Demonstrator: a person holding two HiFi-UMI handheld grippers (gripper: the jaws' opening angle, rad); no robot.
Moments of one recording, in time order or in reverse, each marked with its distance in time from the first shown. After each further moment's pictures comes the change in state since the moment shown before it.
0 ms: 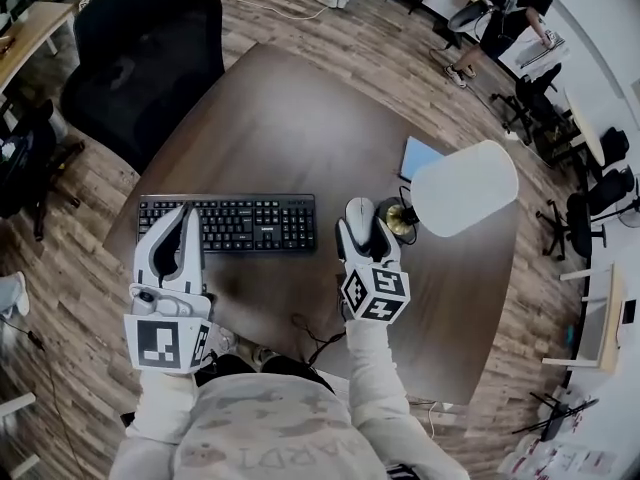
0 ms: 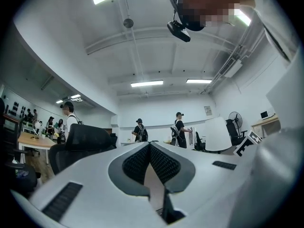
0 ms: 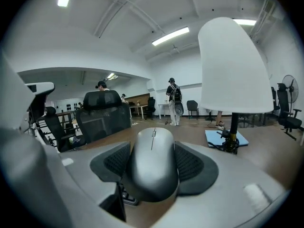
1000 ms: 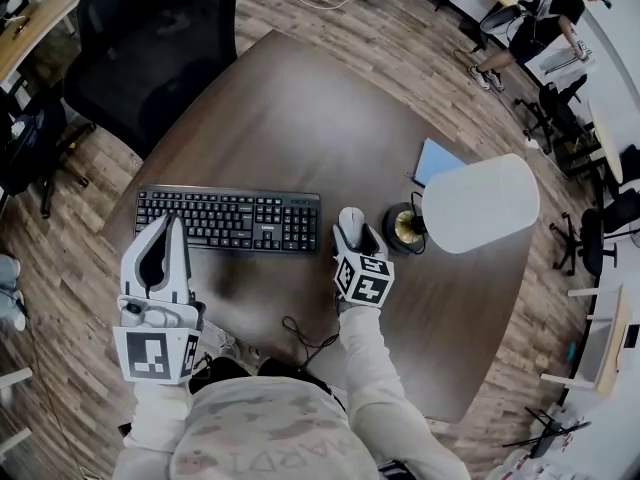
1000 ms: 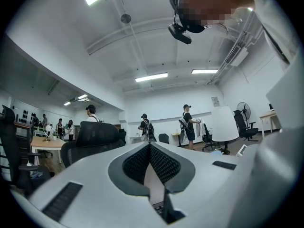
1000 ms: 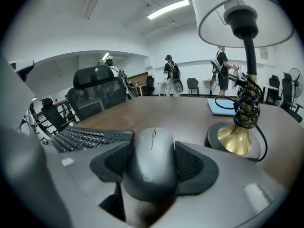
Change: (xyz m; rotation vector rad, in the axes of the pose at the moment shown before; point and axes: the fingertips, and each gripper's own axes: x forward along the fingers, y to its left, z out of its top) left arm -0.001 0.002 -0.025 0.037 0.082 0.110; right arm 0.065 -0.039 -0.108 0.030 0.274 0.001
